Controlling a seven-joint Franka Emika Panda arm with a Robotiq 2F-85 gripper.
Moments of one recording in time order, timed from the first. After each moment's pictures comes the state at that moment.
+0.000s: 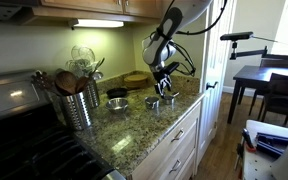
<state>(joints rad) -0.16 0.51 -0.17 -1.86 -0.19 2.20 -0.21</state>
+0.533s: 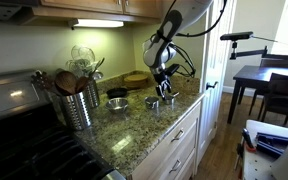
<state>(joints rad) -0.18 0.53 -0.15 -1.86 -0.19 2.21 -0.27</state>
